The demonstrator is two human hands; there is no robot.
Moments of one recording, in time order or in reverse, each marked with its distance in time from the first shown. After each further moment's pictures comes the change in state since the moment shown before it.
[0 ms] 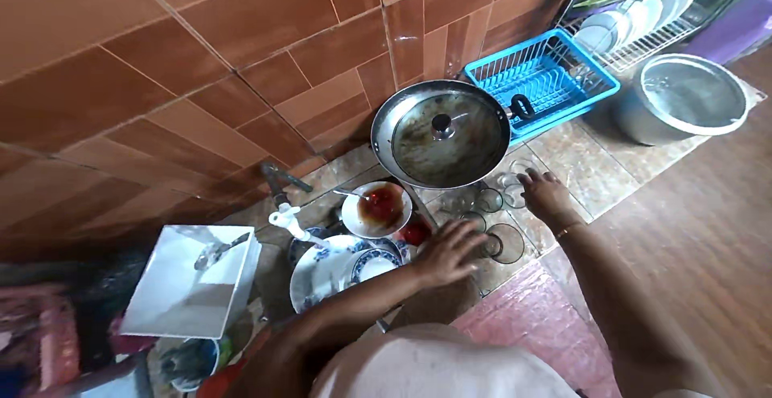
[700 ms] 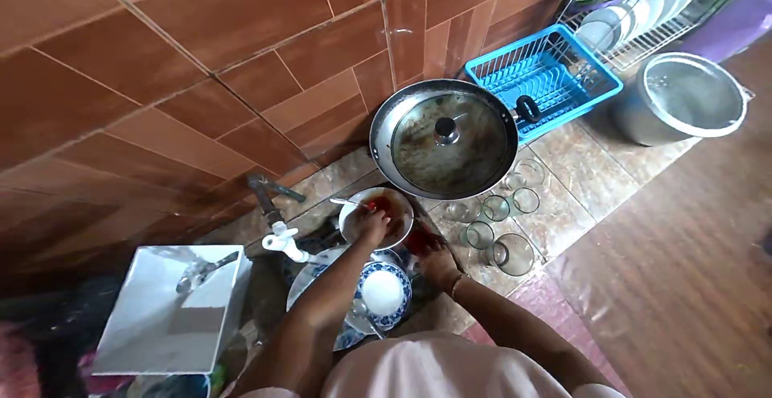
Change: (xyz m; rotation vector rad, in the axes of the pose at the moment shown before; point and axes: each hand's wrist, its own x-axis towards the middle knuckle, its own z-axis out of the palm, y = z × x) left_hand -0.032 -0.199 -0.038 0.062 -0.177 -0.985; right_hand -0.037 -0.236 0.139 0.086 -0.612 -0.222
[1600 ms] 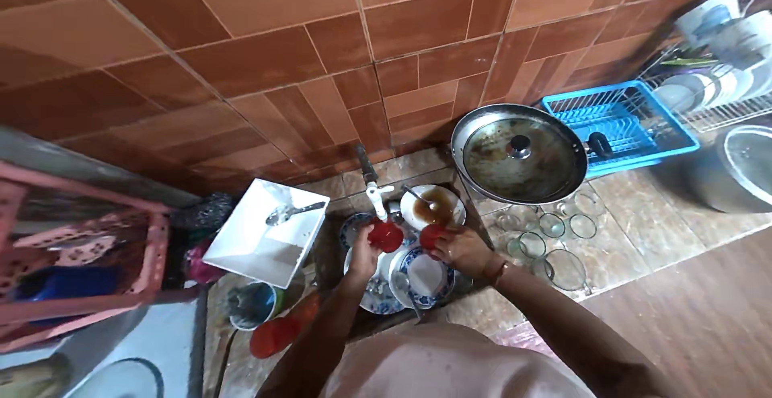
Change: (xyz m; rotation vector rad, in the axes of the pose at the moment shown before) left_hand -0.177 -0.113 -0.018 -1.710 0.510 -0.217; right_hand -0.048 -0.084 -0.070 -0.278 0.284 -0.639
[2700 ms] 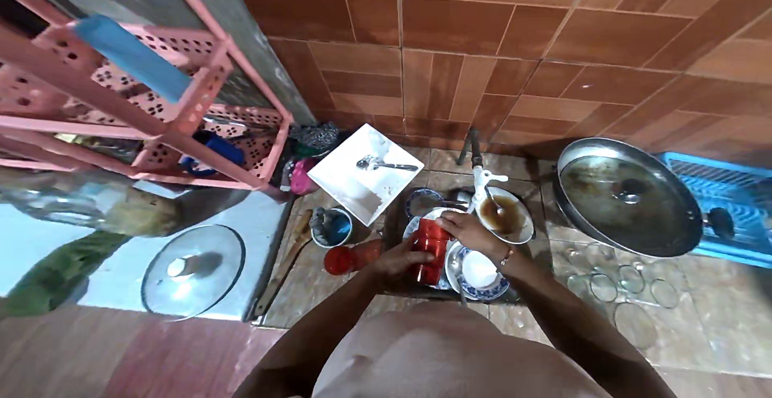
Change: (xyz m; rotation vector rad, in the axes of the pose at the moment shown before) left_hand -0.099 0.036 -0.132 0.227 -0.542 -0.117; right_hand 0.126 -0.132 -0.008 0.579 -0.194 0.008
